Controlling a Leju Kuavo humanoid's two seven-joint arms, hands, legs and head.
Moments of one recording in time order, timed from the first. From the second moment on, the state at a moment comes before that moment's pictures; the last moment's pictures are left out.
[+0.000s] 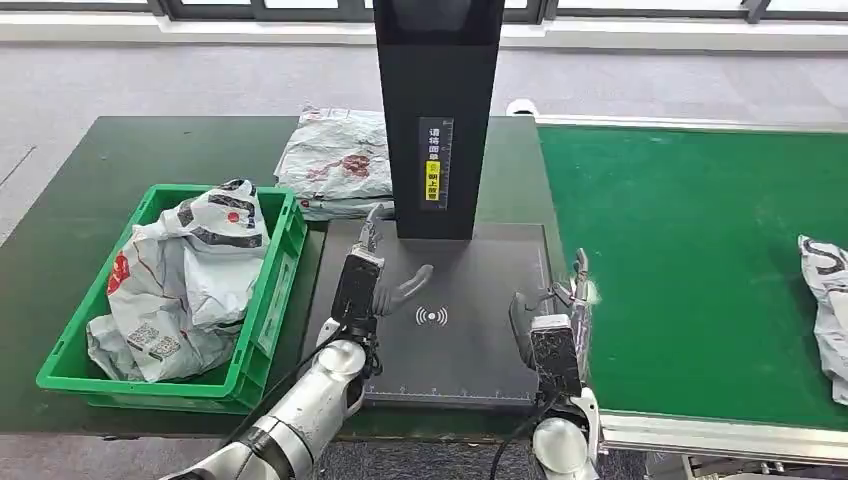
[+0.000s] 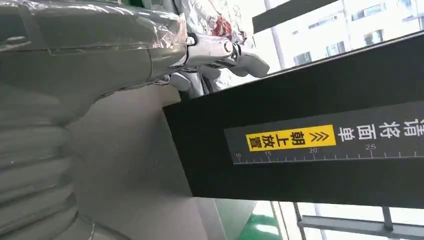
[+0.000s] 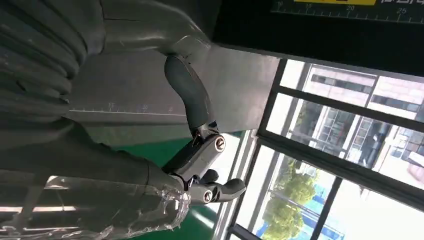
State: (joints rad) left arm -0.54 -0.32 -0.42 -0.65 0.04 0.34 -0.55; right arm -0.03 0.17 0.19 -1.35 0.39 -0.47 -0.38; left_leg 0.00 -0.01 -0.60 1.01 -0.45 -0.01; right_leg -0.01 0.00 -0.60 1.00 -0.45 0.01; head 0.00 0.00
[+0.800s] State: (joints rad) left arm -0.54 -0.33 -0.42 -0.65 0.03 0.36 -0.55; right arm -0.01 0.17 0.19 -1.35 0.40 -0.47 -0.38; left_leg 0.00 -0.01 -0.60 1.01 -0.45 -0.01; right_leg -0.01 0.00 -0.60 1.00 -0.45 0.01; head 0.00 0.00
